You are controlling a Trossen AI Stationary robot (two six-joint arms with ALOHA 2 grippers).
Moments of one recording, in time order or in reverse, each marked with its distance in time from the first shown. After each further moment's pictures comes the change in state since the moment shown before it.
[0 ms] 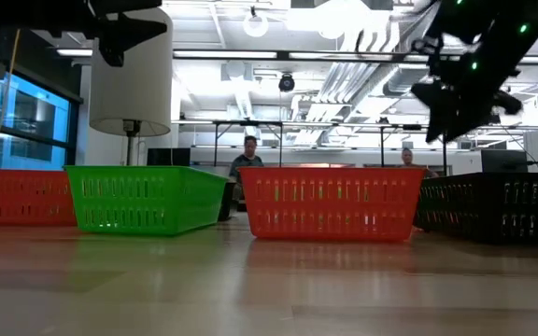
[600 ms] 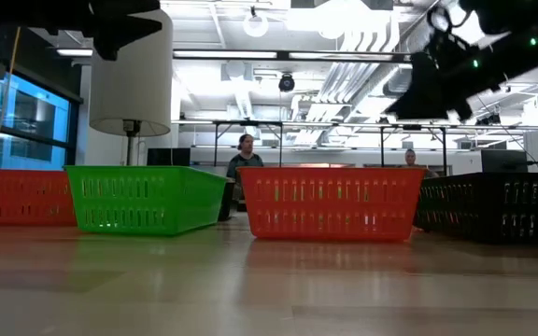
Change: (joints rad) left arm 0.000 -0.048 0.000 -0.005 -0.087 0.111; right arm 0.054 -0.191 -0.323 0.897 -0.054 -0.579
